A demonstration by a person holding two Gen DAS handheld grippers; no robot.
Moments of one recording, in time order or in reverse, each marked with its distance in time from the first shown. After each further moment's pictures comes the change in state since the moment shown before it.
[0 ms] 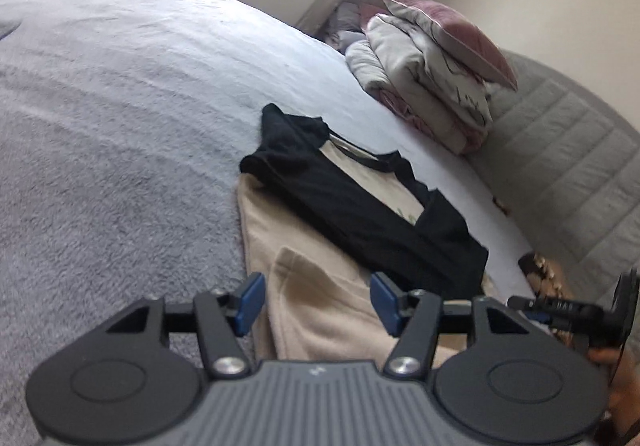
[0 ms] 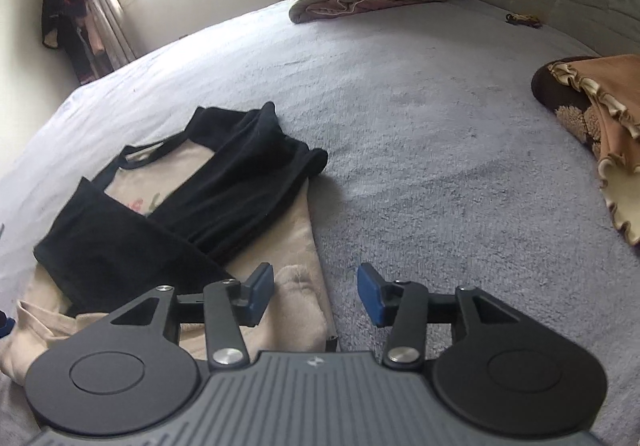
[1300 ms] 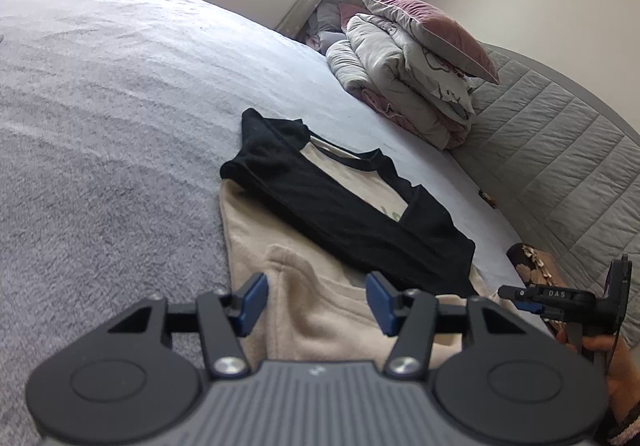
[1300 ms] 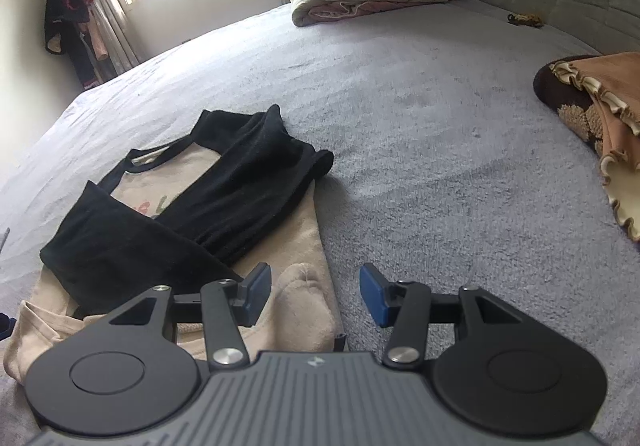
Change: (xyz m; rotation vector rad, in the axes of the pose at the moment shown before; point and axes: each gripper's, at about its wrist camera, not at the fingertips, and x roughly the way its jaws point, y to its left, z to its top) left arm -0.007 -0.006 -0.003 0.037 -0.017 -0.035; right arm -0.006 0.003 -0.002 0.018 -0.027 0.018
